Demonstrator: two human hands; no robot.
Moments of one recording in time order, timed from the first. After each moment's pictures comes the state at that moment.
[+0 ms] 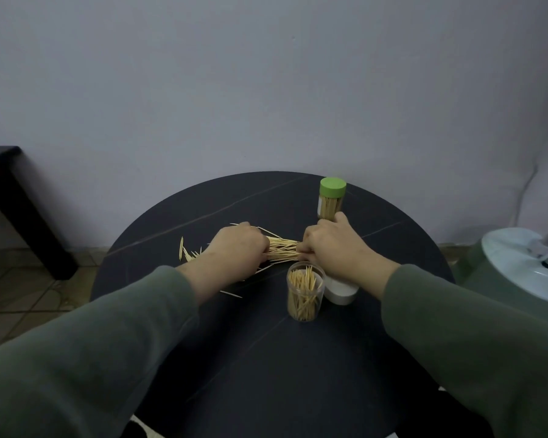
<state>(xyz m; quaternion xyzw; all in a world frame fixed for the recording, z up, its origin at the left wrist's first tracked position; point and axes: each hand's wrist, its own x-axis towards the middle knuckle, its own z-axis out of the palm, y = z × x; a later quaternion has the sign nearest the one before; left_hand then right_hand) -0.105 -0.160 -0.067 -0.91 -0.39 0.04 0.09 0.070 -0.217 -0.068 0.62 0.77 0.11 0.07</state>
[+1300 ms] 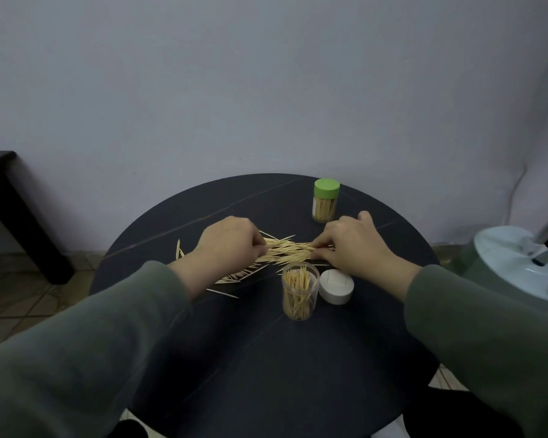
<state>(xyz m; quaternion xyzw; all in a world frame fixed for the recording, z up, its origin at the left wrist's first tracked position) -0.111 -0.169 -0.053 -0.88 -0.46 -0.09 -0.05 0.091 -0.241 -0.060 0.70 0.71 0.07 -0.07</state>
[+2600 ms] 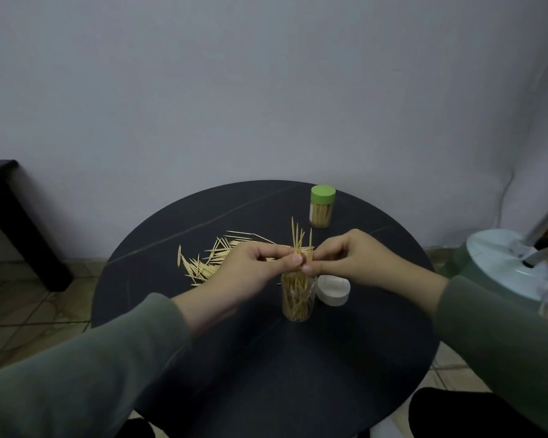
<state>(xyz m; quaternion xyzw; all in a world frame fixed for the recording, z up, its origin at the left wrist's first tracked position) -0.112 -0.231 -0.053 -0.68 -0.35 -0.31 -0.57 0.078 -0.285 -0.030 0.63 0.65 -0.32 -0.28</state>
